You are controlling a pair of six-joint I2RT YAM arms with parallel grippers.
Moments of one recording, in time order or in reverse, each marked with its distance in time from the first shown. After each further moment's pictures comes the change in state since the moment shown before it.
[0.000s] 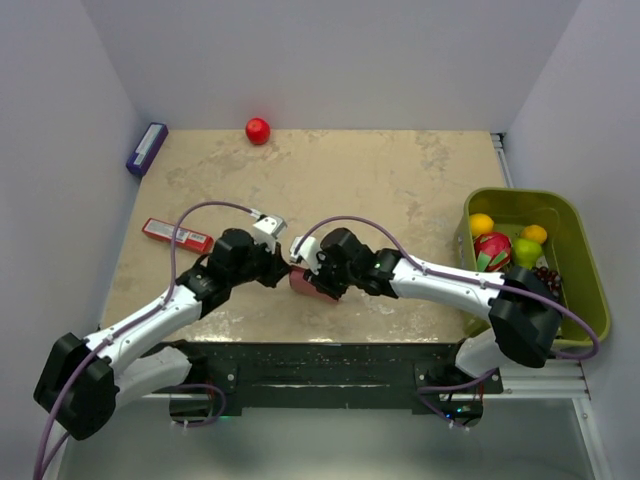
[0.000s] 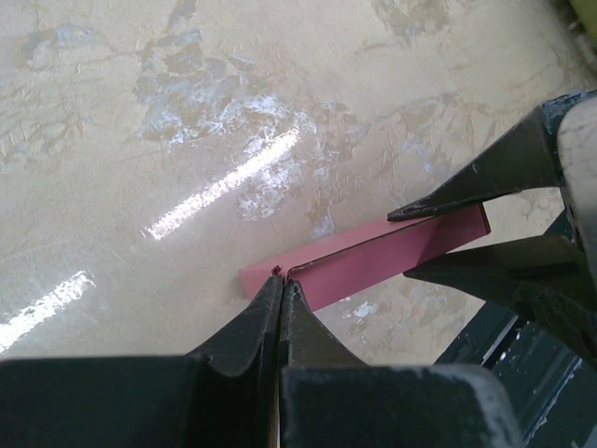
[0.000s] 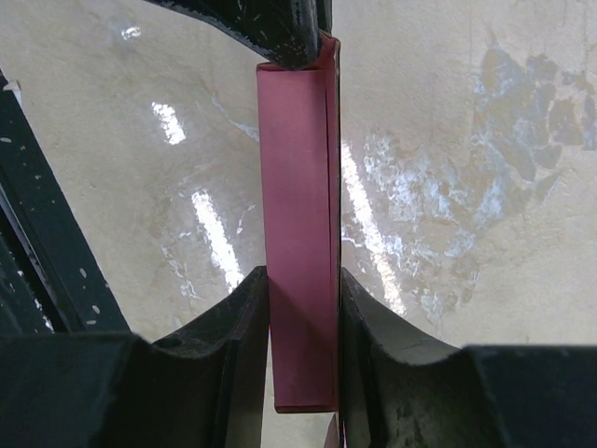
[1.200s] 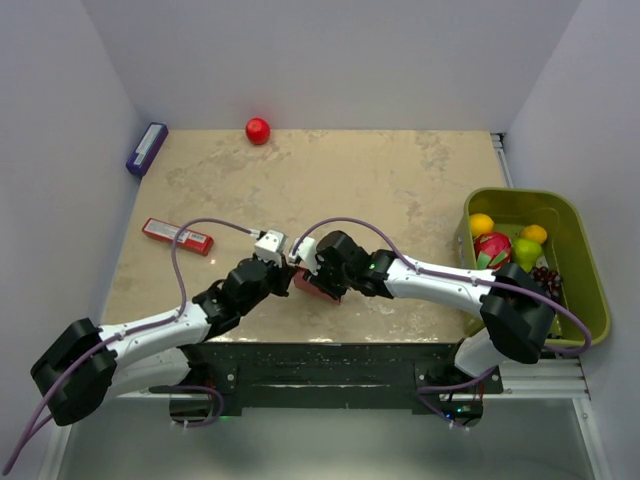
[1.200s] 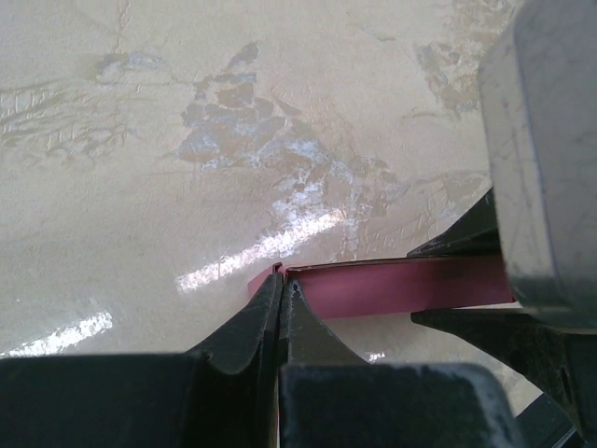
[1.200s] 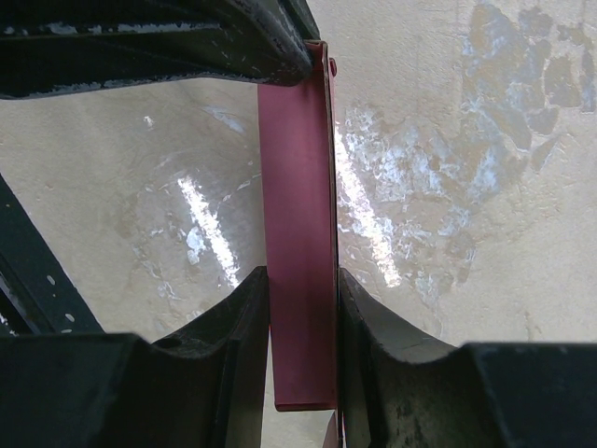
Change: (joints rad) left arm -0.258 0.017 -0.201 0.366 -0.468 -0.164; right arm 0.016 0.043 0.003 -0.015 0.090 0.031
